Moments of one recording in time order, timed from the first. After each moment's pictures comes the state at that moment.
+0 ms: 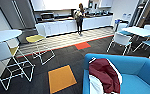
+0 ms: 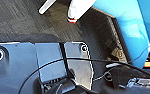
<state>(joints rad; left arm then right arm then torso) 1.23 2.56 -1.82 0.26 0.02 -0.21 -1.53 3.04 -2.61 0.51 0.16 -0.44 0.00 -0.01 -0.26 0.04</state>
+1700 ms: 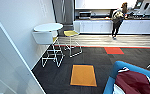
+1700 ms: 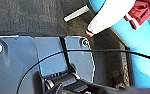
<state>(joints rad) 1.26 2.60 -1.88 0.30 0.02 -0.21 -1.53 3.04 -2.62 0.51 0.16 -0.44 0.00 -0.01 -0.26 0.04</state>
